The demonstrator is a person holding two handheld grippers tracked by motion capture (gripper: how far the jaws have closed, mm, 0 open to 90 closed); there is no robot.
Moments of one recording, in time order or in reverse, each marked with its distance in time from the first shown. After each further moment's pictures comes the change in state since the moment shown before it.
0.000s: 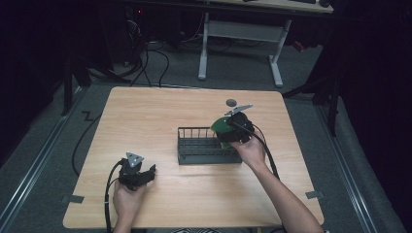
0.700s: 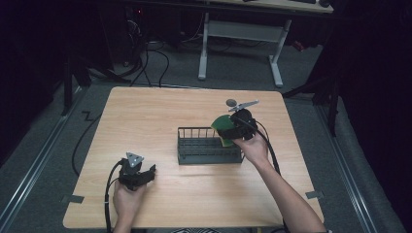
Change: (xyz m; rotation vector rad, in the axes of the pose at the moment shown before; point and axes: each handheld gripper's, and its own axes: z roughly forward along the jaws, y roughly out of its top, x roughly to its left) left arm 0.000 0.000 0.000 0.001 0.001 0.002; right arm -0.012 0.004 -0.008 -0.021 0.079 0.045
